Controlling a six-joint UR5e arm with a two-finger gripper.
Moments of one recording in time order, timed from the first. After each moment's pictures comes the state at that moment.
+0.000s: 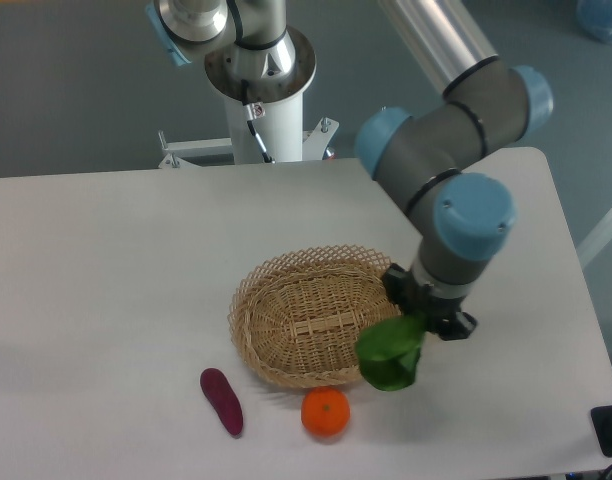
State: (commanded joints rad) arm 2.59 -2.13 -1.24 -1.32 1.54 1.25
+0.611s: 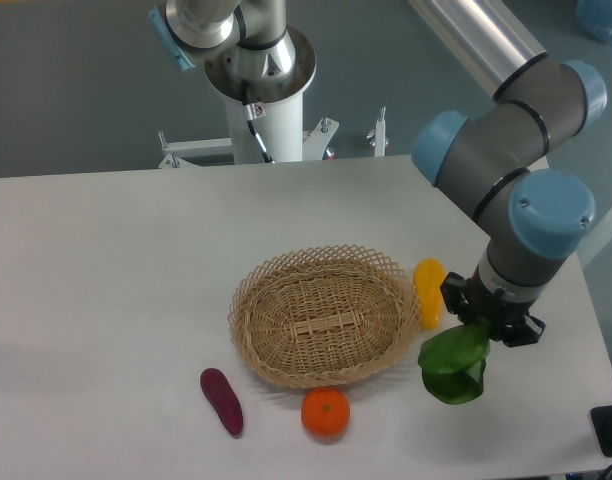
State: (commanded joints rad) arm 2.62 -2.20 -1.13 -1.32 1.55 1.26
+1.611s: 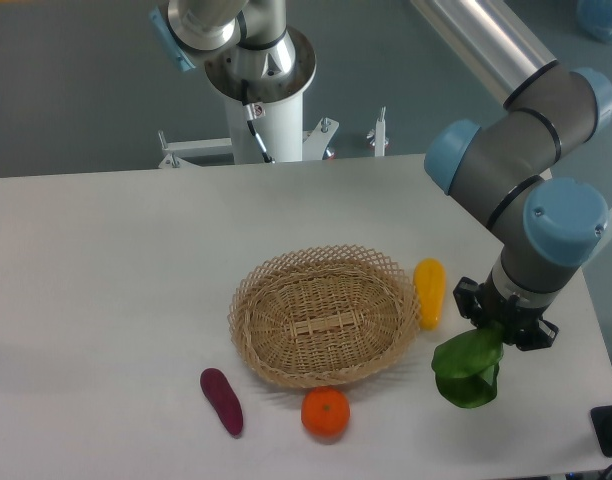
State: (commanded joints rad) arm 2.62 -2.20 -1.14 -1.31 1.56 1.26
